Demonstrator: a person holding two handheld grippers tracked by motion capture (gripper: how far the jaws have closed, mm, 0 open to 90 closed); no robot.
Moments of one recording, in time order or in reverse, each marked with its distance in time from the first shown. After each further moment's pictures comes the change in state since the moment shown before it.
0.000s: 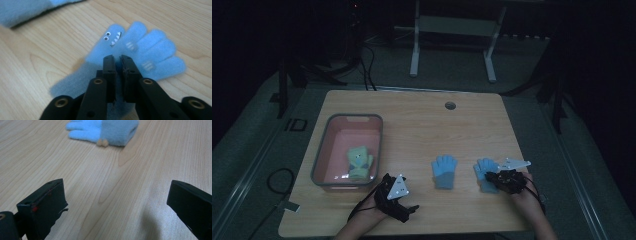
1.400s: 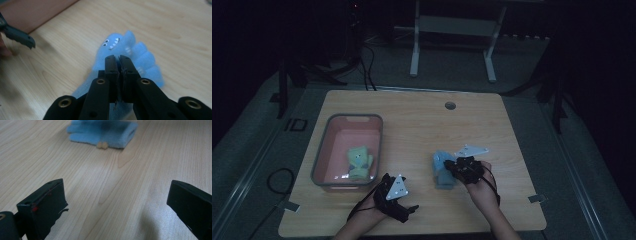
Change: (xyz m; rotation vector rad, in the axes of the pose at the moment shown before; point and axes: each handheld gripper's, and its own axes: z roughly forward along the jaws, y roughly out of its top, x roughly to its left) left arm -0.001 0.000 -0.003 -0.015 -0.001 0.002; right arm 0.108 0.111 0.020 -0.085 0.044 0.034
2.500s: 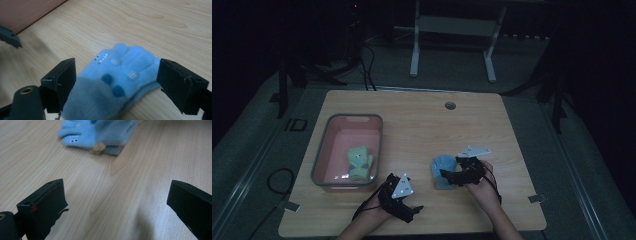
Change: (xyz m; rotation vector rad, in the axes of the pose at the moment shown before) left arm -0.006 0.014 0.007 0.024 -0.039 -0.014; right arm -0.025 -0.020 0.019 -0.019 0.066 0.048
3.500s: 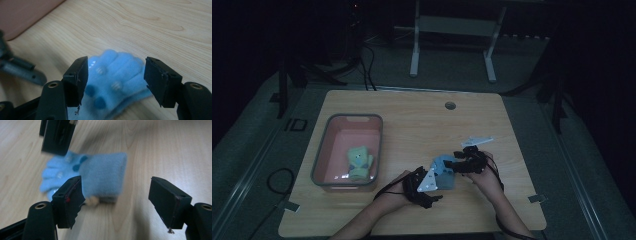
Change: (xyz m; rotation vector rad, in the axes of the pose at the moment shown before) left arm 0.004 0.050 0.048 -0.018 -0.061 0.299; right arm -0.031 0.017 0.011 0.047 0.063 0.026
